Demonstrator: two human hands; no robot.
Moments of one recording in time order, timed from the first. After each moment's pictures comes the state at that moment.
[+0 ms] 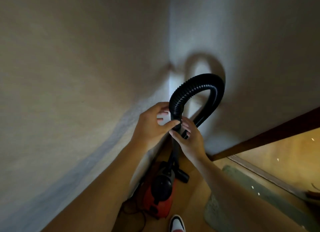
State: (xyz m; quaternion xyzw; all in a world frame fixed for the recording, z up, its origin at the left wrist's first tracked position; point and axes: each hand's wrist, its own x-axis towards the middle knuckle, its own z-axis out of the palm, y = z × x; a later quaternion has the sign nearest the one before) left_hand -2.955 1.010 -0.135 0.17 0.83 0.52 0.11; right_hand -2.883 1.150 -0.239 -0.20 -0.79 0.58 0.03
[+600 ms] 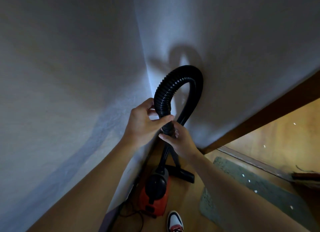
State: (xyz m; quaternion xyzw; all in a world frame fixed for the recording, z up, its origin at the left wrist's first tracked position) left_hand -2.951 1.047 -0.119 0.21 0.81 0.53 0.12; right_hand -2.871 1.177 -0.242 -0.16 -0.75 0.64 -0.01
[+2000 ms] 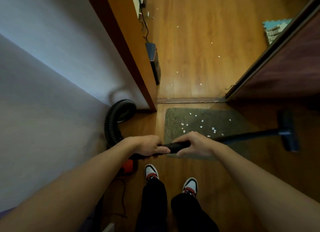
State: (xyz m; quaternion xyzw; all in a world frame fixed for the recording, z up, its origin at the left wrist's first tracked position) left_hand -2.594 1.213 -0.164 0.39 0.67 -0.05 0.63; right_hand -2.416 1.354 -0.225 -0.14 -0.80 0.53 -0.24
